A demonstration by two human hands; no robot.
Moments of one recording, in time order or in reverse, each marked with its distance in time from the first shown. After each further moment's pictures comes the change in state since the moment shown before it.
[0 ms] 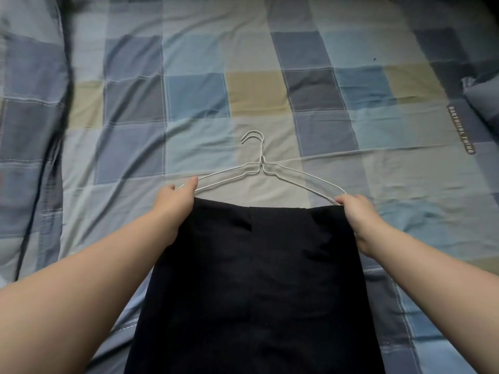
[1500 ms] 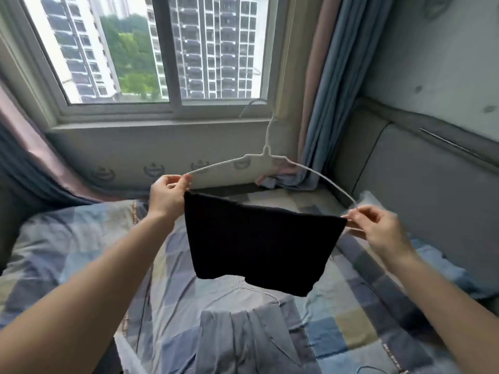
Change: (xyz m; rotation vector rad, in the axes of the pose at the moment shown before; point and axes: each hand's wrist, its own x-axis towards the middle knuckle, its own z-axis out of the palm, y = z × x) left_hand -0.530 0.317 -0.294 -0.384 0.033 0.894; right_hand -0.571 -0.176 -0.371 0.314 0.115 -0.942
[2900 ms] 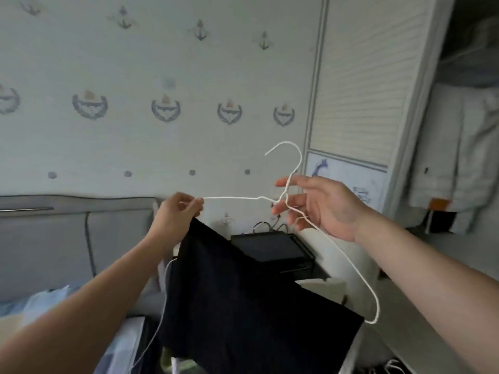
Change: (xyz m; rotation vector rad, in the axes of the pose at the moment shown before) left_hand -0.682 0.219 0.255 -0.245 -1.649 0.493; right_hand -0.694 -0.238 -0.323 0.167 0.734 0.039
